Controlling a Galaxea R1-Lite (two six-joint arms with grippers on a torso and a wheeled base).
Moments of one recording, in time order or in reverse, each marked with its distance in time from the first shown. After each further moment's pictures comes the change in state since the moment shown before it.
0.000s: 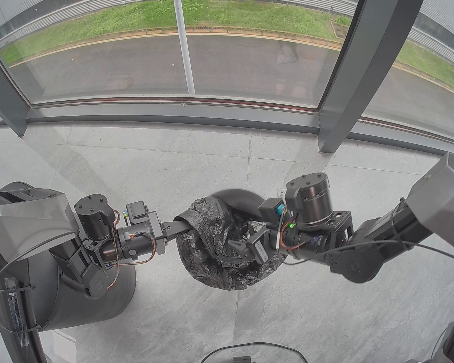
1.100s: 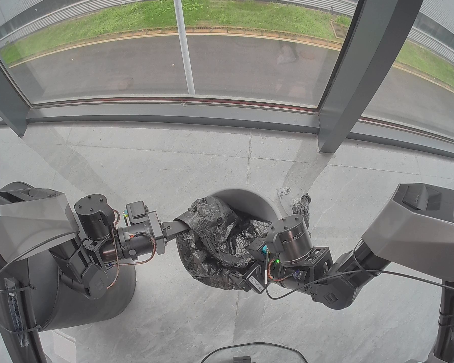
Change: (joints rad) left arm 0.000 -0.002 0.002 0.000 0.000 0.000; right arm 0.046 0.164 0.081 -0.123 -0.058 -0.088
